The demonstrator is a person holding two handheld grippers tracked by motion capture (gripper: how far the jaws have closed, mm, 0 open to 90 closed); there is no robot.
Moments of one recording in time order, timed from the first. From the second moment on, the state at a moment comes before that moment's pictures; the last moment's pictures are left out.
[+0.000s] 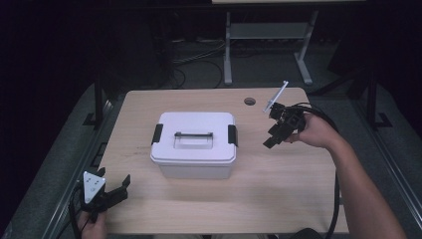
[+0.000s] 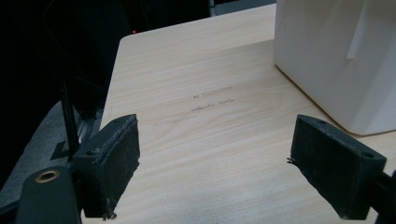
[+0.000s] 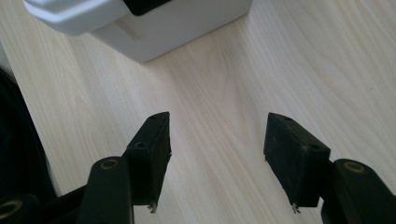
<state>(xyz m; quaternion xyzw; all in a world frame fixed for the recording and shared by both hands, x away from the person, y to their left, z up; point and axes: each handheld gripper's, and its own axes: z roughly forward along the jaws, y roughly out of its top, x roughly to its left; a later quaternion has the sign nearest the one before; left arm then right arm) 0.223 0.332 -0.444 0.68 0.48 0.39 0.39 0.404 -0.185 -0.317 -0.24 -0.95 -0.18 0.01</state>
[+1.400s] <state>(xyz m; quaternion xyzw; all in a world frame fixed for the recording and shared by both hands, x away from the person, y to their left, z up) 0.222 0.329 -0.444 0.69 0.47 0.39 0.39 0.381 -0.229 -0.381 -0.28 -0.94 -0.17 0.04</state>
